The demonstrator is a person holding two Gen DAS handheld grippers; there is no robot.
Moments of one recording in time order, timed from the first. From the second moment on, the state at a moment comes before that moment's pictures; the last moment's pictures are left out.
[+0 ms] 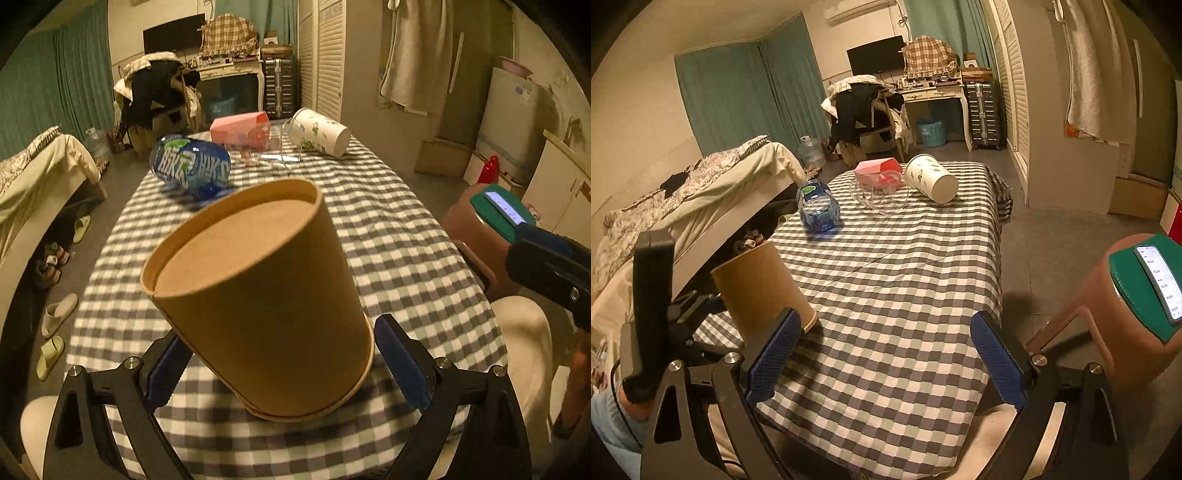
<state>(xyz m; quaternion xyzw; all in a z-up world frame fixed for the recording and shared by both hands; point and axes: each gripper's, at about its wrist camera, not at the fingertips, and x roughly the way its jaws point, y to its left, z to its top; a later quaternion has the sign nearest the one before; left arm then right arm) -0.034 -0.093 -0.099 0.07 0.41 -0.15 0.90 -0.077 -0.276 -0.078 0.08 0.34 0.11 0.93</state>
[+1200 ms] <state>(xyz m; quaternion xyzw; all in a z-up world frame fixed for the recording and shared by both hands) -0.073 -0.051 -0.002 0.01 0.24 -0.14 0.96 -0.146 -0.254 -0.005 0.03 0.24 0.05 0.97</state>
